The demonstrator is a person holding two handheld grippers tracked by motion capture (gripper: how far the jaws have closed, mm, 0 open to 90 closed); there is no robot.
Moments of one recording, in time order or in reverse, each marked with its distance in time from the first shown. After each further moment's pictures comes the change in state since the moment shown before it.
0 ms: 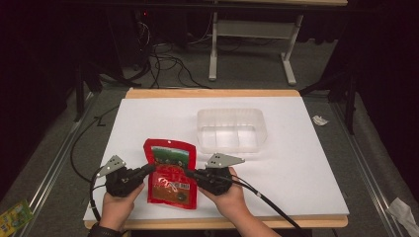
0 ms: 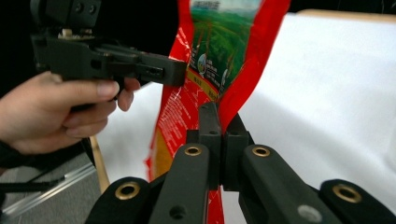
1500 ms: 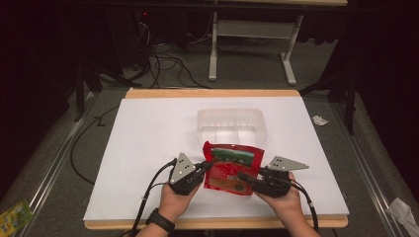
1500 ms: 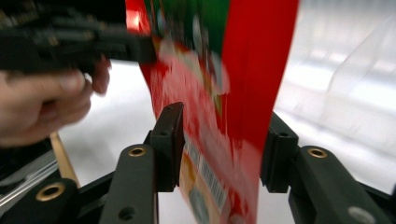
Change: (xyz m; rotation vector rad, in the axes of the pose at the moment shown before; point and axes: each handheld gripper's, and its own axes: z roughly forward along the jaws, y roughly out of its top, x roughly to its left) left arm -0.108 0.005 0.105 -0.060 -0.111 0.283; right arm -0.072 -0.043 -0.117 0.026 -0.146 0.044
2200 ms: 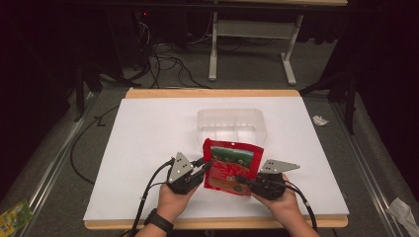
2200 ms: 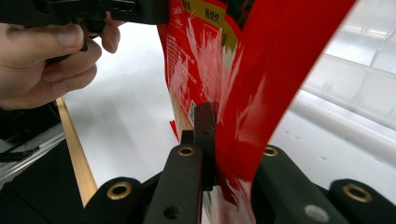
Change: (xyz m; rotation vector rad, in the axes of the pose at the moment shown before) left arm 0.006 -0.002 -0.005 0.004 0.044 -0.012; right arm 0.002 -0.006 0.010 0.080 0.050 -0.042
